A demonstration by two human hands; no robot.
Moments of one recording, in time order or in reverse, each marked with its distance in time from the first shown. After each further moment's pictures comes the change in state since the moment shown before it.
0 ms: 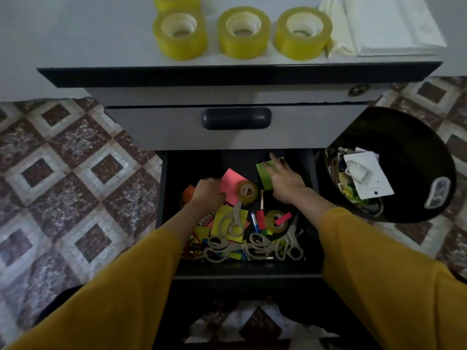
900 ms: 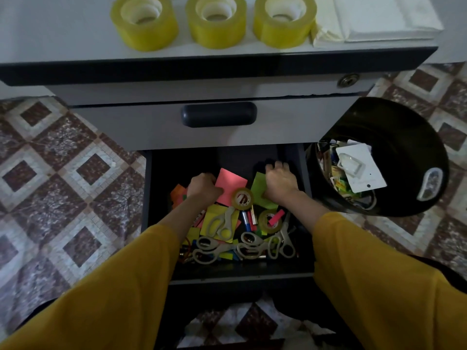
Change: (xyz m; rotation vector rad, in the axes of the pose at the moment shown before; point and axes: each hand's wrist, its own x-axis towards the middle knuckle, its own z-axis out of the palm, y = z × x) left_hand 0.016 0.014 0.011 -0.225 0.039 -0.157; right_hand 0.001 0.002 0.014 0.008 0.071 0.150
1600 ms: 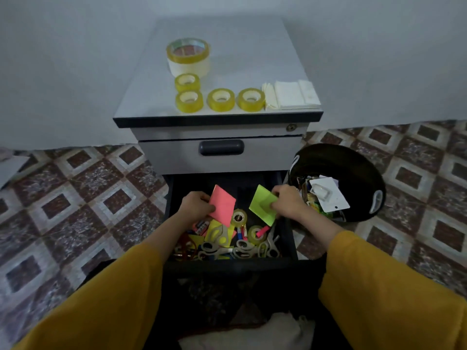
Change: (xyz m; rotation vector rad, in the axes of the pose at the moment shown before) left_hand -0.127 0.011 -0.060 -0.276 0.072 0.077; right_hand -0.124 0.025 -0.068 0.563 0.194 -0.030
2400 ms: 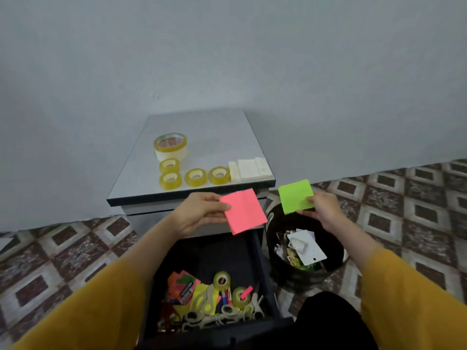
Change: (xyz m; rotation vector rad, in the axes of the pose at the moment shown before) left_hand -0.066 0.154 -0.047 -0.548 -0.356 0.311; right_hand -0.029 0.019 -0.163 1.202 0.404 0.181
